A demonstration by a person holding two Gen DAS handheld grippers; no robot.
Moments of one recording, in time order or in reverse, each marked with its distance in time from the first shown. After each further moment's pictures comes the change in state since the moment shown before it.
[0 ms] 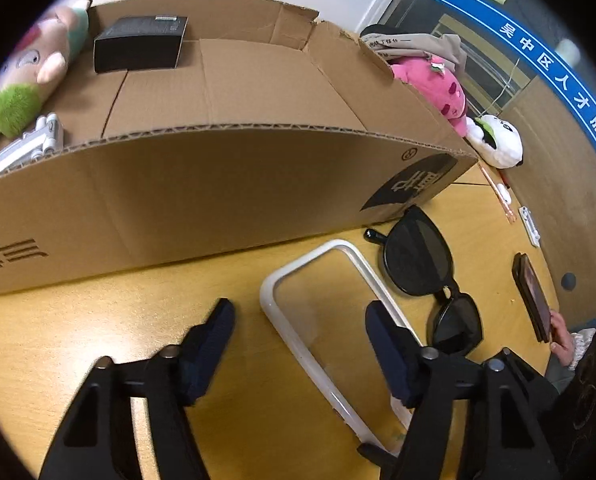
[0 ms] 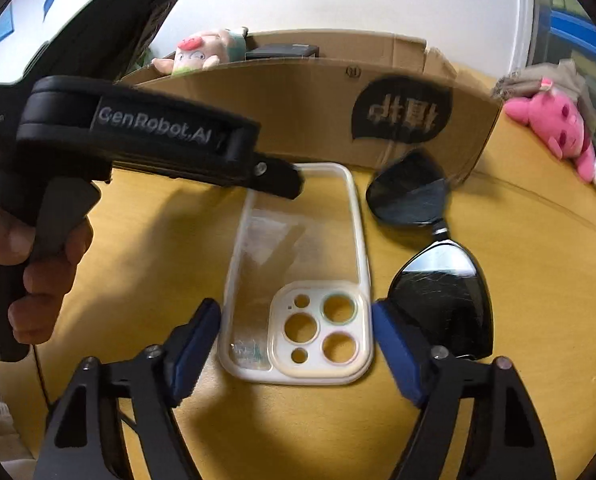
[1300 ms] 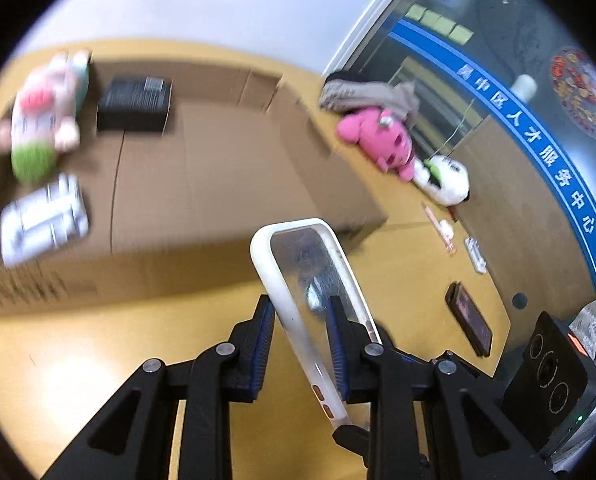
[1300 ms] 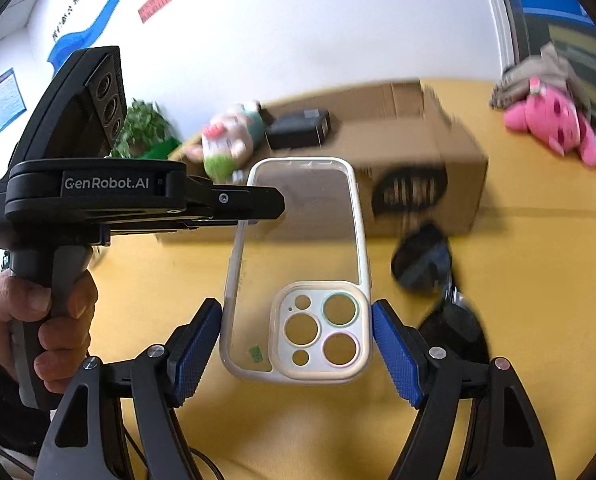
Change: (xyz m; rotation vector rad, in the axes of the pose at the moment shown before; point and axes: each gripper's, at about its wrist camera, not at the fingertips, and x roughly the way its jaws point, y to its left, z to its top) left arm -0.092 -0.019 0.030 0.010 -0.153 -0.119; right arm -0.063 0.004 0.038 0.160 -0.191 0.163
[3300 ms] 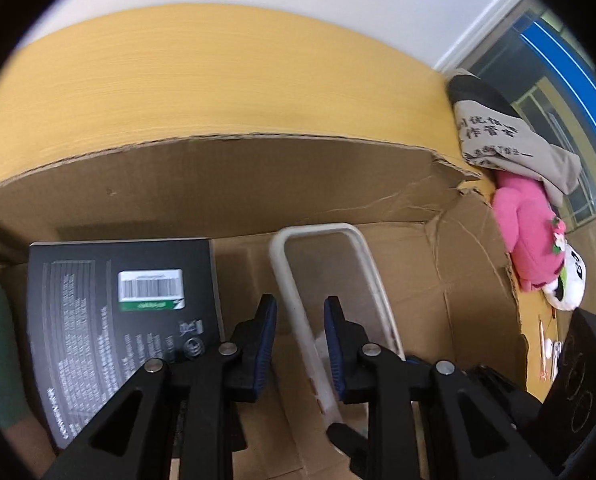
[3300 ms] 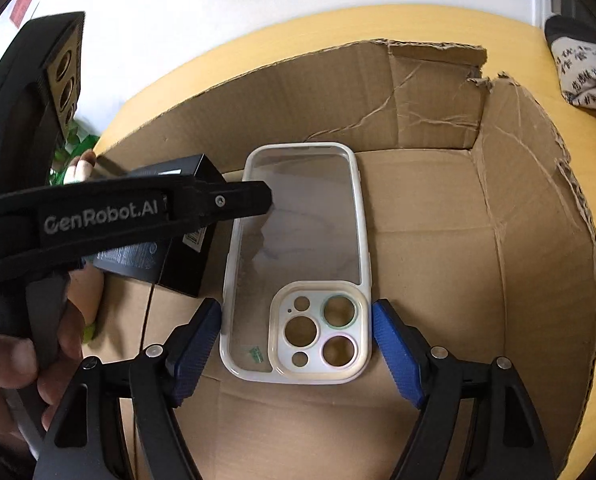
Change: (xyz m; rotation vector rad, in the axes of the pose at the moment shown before) left arm 0.206 0.148 0.242 -0.126 0.228 0.199; right arm 0.264 -0.116 0.232 0.150 0.351 -0.075
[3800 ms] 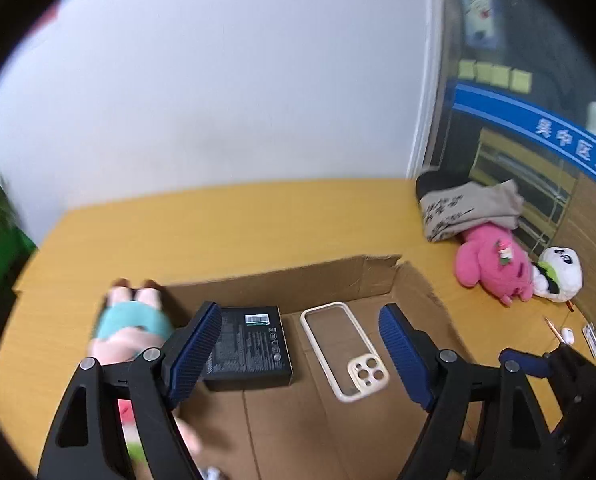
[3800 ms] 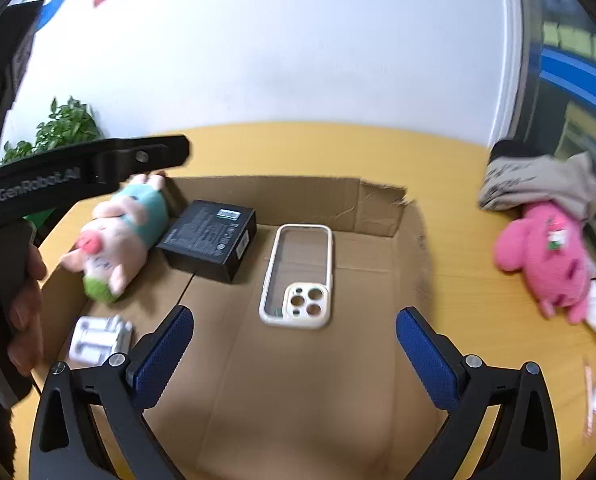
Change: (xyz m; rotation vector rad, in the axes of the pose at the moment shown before) left arm -0.202 -0.057 -0.122 0.239 -0.590 0.196; right arm -0.167 0.056 -0.098 -0.213 -0.367 -0.195
